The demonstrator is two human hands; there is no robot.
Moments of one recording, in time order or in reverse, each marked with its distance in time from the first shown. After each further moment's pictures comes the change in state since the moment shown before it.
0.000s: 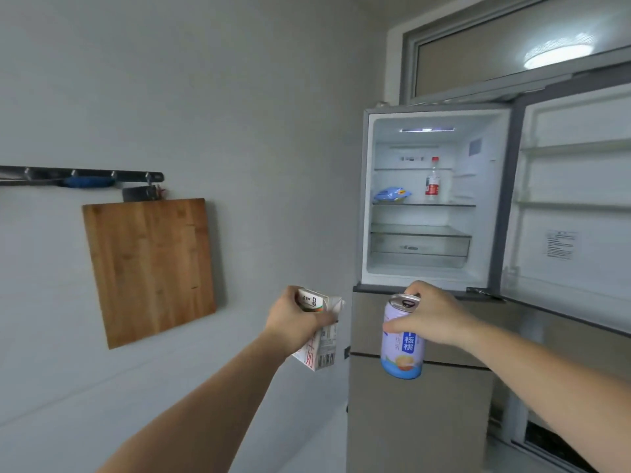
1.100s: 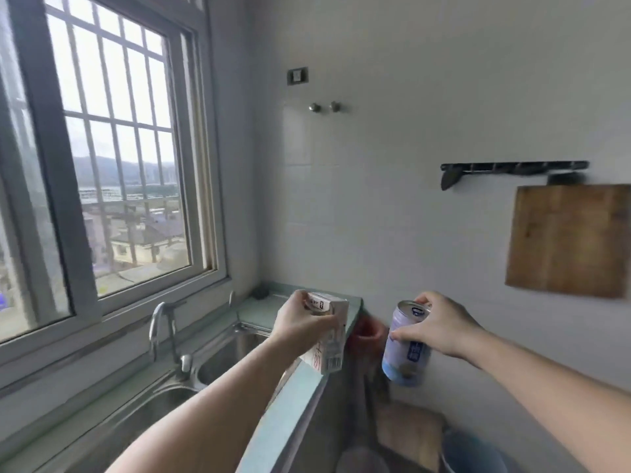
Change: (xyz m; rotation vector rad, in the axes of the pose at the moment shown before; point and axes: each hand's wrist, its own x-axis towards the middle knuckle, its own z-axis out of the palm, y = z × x) left_hand -0.624 0.054 -0.211 0.349 1.130 -0.432; right_hand -0.436 -0.210 0.130 0.223 -0.818 -0.796
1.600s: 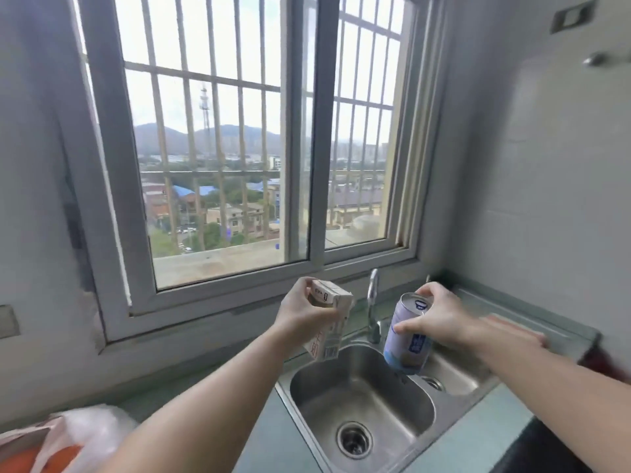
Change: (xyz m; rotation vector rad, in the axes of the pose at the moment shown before) left_hand -0.097 -0.146 -0.323 -0.012 0.478 -0.213; right_hand -0.024 -0.245 0.284 0.080 -0.463 -0.351
